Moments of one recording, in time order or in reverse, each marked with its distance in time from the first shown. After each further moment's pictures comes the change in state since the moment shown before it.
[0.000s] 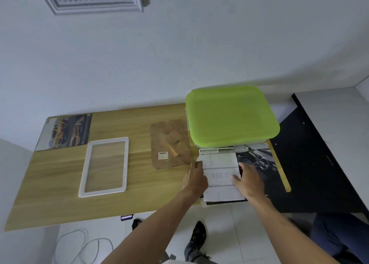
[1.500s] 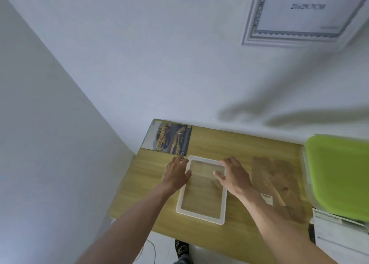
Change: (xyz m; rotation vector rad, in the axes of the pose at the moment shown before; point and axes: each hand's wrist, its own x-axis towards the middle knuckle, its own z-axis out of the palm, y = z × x) left_hand -0.017 -0.329 -0.269 0.189 0.334 -0.142; right_hand -0.007 -0.402 0.120 -0.101 -0.078 -0.718
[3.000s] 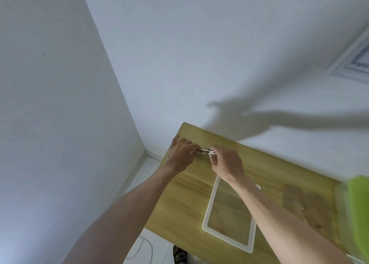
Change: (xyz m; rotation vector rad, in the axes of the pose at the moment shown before) left_hand 0.049 -0.116 -0.069 -0.231 0.363 0.132; right_hand 0.098 -0.154 0.021 -0.097 0.207 -0.287
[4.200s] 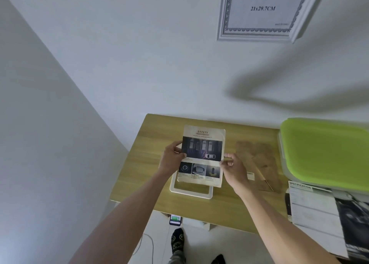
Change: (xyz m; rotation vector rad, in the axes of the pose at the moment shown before) left_hand -0.087 0.161 0.039 -0.530 -0.209 -0.503; right_hand -0.205 0.110 -0.057 0.804 0.065 0.777
